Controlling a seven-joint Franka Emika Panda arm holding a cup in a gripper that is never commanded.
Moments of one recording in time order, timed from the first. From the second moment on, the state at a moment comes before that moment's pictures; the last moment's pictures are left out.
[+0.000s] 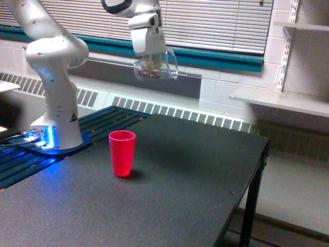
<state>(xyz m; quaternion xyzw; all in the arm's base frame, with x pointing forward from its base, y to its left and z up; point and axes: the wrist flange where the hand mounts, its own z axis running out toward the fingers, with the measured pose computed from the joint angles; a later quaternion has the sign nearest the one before) 0.333 0.031 0.439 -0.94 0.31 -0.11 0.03</state>
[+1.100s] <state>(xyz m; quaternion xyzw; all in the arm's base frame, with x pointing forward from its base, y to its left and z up) 0.281 0.004 0.423 -0.94 0.34 -0.05 0.00</state>
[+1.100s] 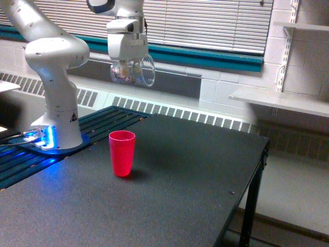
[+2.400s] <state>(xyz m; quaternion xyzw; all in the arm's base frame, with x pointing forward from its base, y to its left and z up) 0.267 -0.027 0.401 -0.93 0.36 -0.01 0.00</state>
